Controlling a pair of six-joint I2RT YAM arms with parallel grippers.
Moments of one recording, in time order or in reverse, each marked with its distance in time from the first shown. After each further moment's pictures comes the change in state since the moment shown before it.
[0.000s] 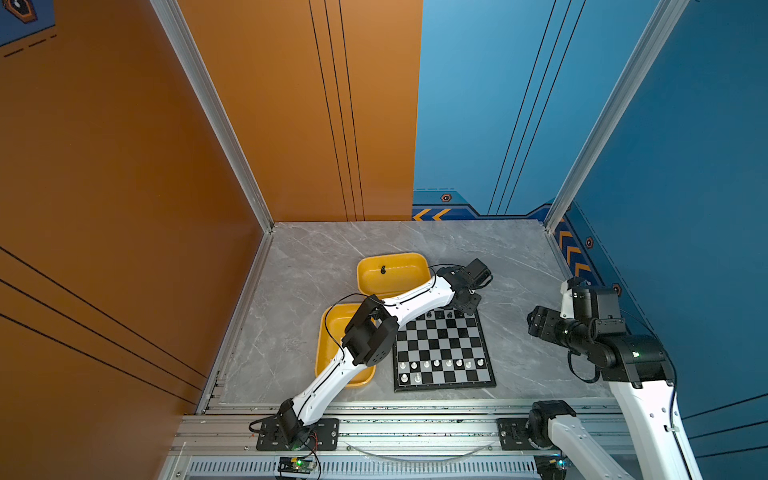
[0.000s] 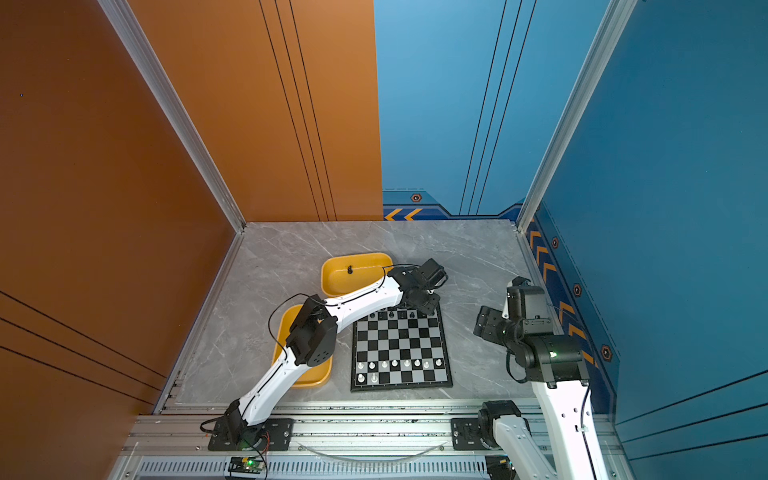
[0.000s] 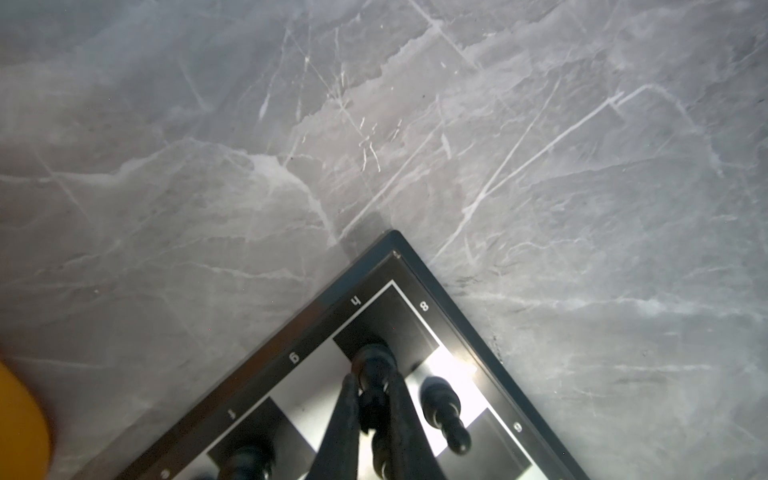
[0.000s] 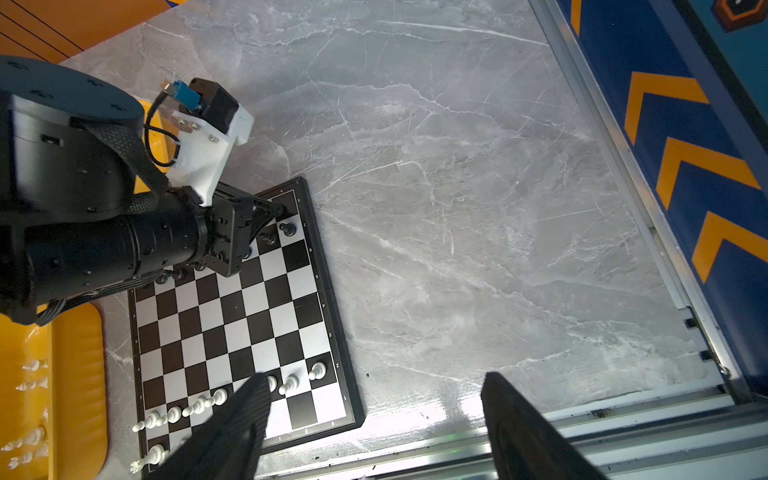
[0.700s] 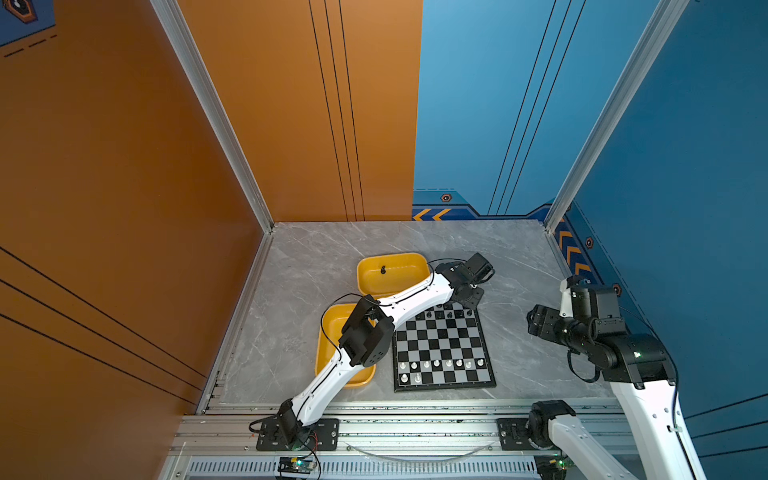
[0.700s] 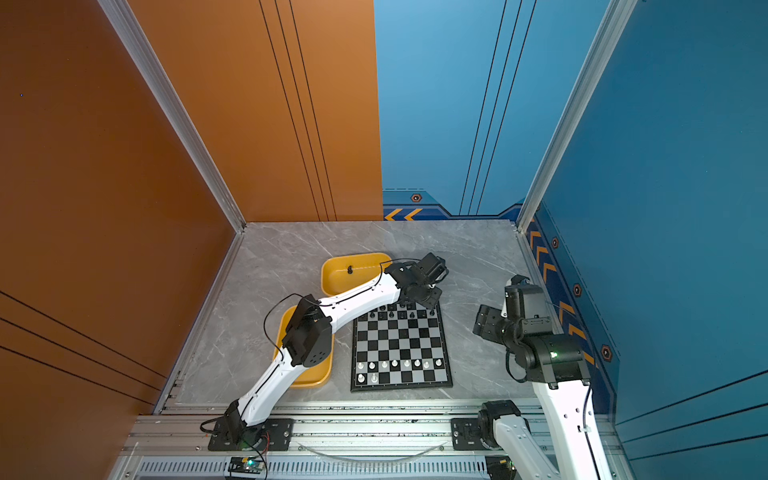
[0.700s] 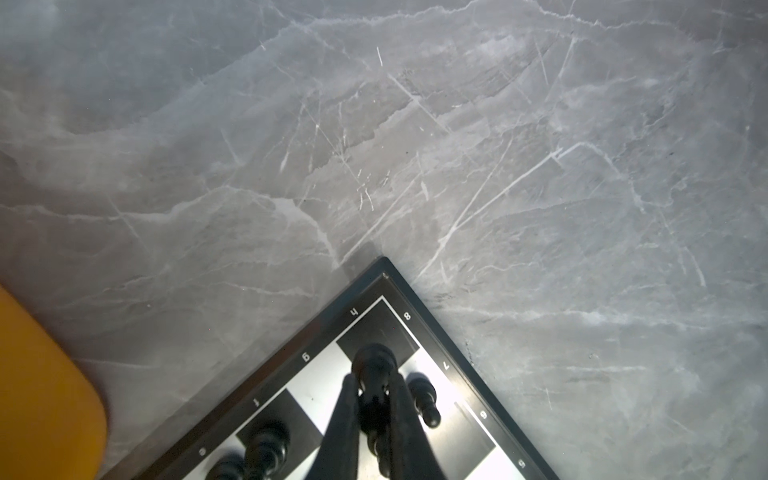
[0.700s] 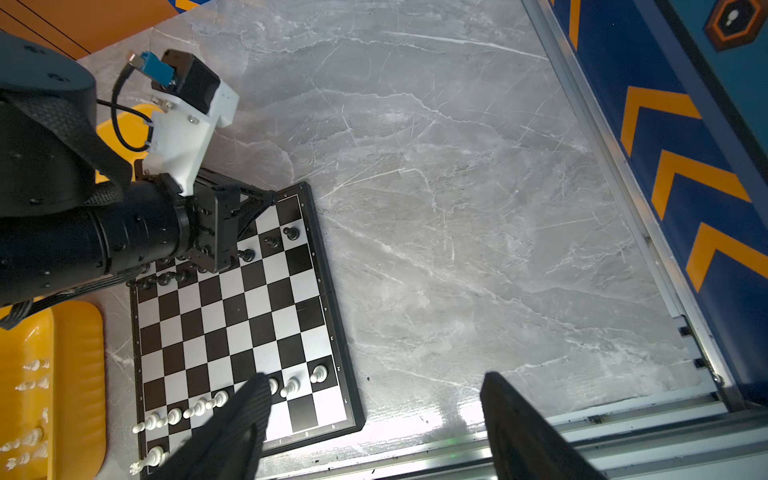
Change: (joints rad) left arm 0.000 -0.037 0.016 0.011 -0.013 0.003; right arm 0.031 0.006 0.014 0.000 0.025 0.008
